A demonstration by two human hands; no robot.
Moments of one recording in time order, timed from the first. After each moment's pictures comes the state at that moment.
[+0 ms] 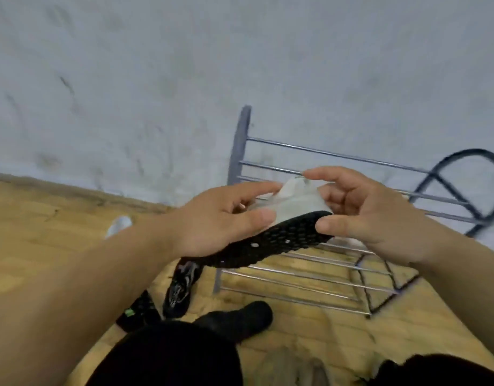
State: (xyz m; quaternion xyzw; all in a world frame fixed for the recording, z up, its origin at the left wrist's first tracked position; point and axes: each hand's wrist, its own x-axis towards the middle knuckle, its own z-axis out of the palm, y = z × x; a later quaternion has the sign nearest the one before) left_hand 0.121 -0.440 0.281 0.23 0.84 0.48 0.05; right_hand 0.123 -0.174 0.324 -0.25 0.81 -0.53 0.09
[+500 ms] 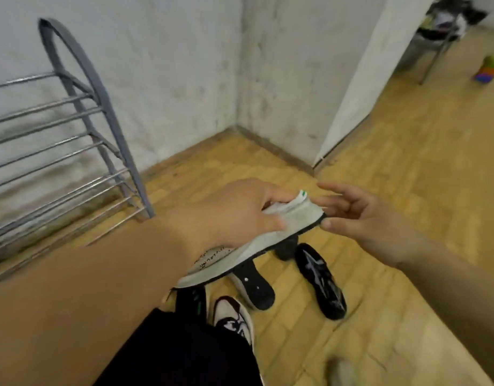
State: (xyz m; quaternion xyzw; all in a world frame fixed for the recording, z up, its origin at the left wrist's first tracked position) left_hand 0.251 0.093 0.228 0.63 0.70 0.23 0.25; right_hand 0.462 0.235 0.197 0.29 0.73 -0.60 -0.16
